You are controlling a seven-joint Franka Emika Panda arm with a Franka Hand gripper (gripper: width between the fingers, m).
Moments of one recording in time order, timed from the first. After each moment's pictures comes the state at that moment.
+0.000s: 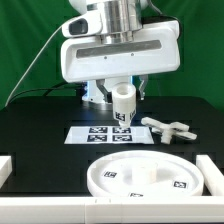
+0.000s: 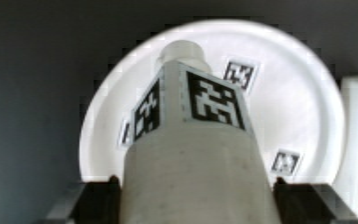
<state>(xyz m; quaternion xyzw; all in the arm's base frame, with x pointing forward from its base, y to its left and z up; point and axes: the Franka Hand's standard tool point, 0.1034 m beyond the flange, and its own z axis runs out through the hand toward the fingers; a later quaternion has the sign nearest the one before) 0.515 -0.001 0.131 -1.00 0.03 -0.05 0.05</state>
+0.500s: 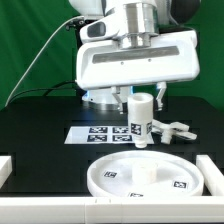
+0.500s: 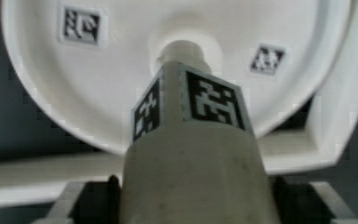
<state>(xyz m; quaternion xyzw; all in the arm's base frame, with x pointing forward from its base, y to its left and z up) 0.563 0.032 0.134 -0.97 0.04 -0.24 0.03</state>
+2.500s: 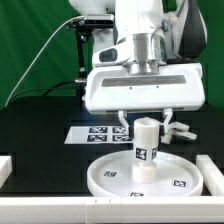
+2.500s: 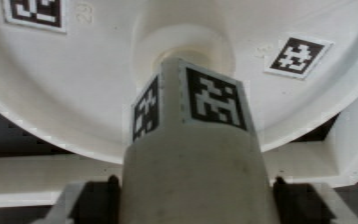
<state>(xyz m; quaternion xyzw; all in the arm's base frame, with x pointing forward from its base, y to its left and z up) 0.561 0.037 0.082 -0.96 0.02 -0.27 0.01</state>
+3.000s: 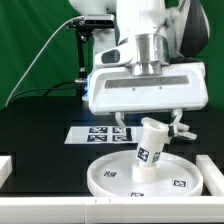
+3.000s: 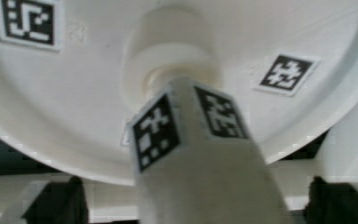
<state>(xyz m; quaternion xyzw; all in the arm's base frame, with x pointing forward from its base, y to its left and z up) 0.559 0.047 0.086 -0.97 0.01 -0.23 0.02</state>
